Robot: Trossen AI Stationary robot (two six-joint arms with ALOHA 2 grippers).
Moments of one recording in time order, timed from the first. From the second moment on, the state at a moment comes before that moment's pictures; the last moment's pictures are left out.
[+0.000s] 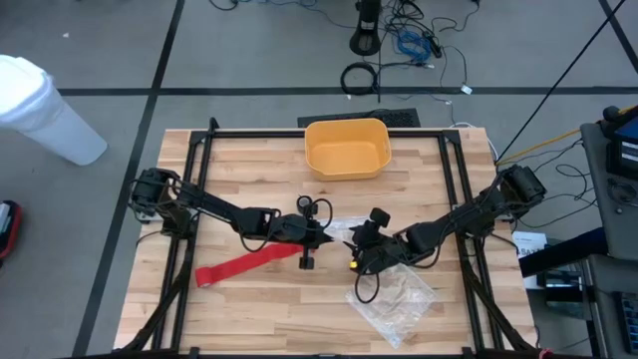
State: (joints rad) left arm -0.16 1.72 0.89 0.30 -0.13 0.09; right arm 0.39 1.58 0.87 -0.15 0.68 0.53
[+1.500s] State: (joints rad) left arm -0.16 1.72 0.89 0.33 -0.13 0.08; right arm 0.36 1.67 0.87 -0.14 0.65 0.56
